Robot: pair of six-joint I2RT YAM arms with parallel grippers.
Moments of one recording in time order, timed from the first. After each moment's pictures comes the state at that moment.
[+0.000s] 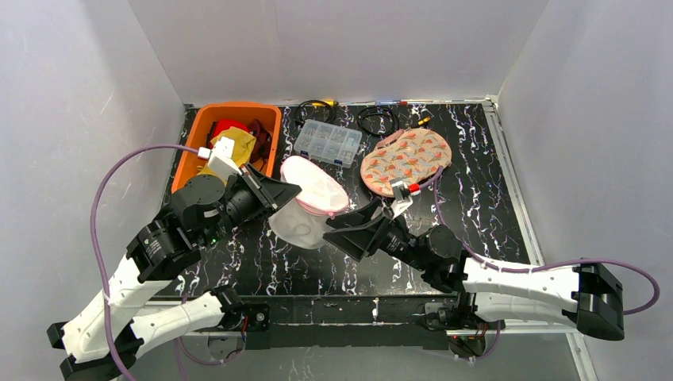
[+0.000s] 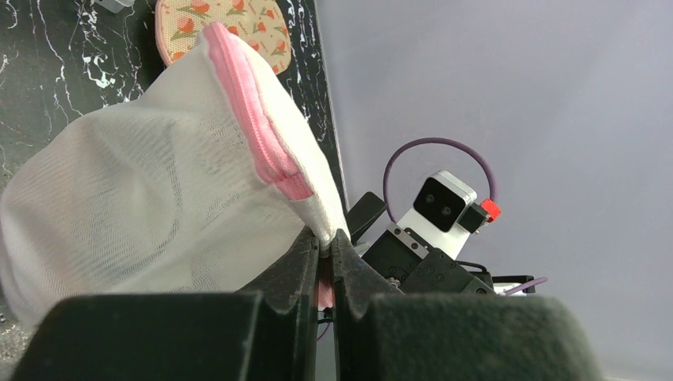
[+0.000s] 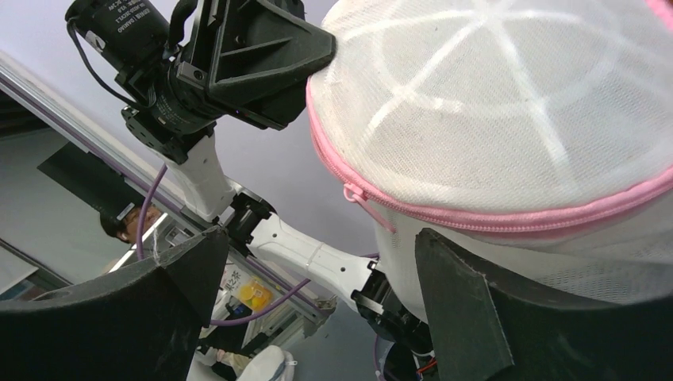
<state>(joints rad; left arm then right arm) -0.89 0.79 1.27 -0.74 -0.22 -1.06 1.26 0.94 0.50 0.81 0.06 0.86</state>
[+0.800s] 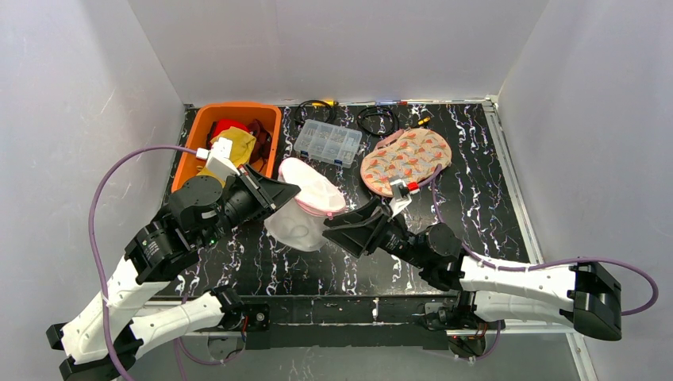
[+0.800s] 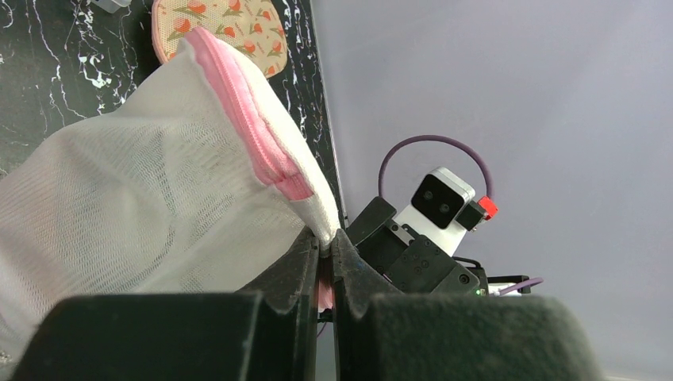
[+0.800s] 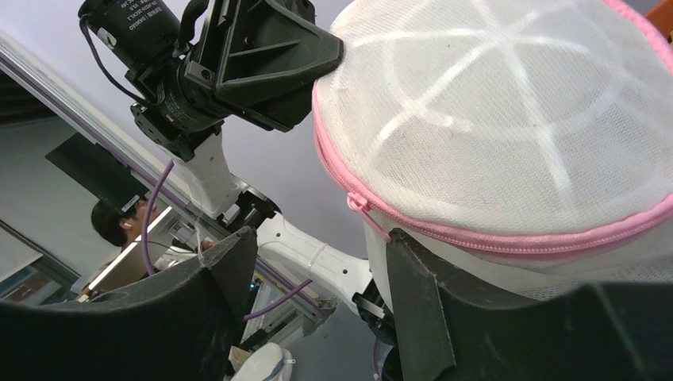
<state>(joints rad) -0.89 0.78 1.27 -0.74 -0.22 -1.07 1.24 0.96 0.50 0.85 0.01 0.85</state>
